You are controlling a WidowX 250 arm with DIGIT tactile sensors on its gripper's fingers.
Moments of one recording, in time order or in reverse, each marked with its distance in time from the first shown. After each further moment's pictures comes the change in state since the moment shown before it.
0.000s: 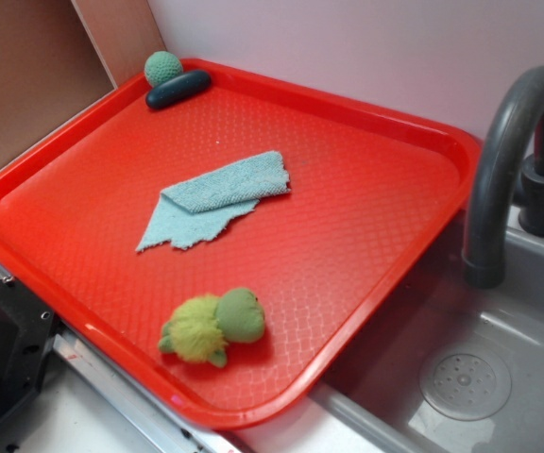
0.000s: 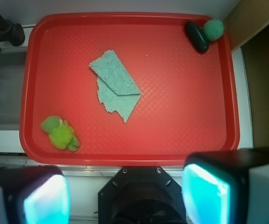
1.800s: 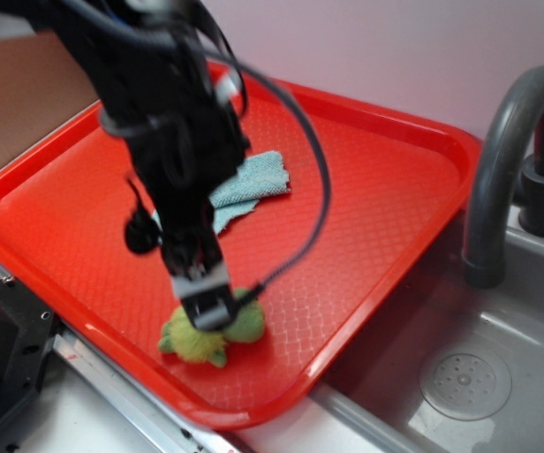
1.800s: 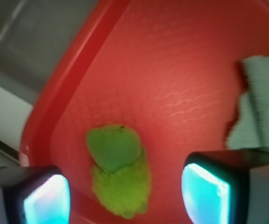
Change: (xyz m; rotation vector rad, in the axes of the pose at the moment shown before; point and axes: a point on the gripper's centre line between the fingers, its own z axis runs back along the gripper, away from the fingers) arm 0.018 -0.127 -0.173 -0.009 0.132 -0.554
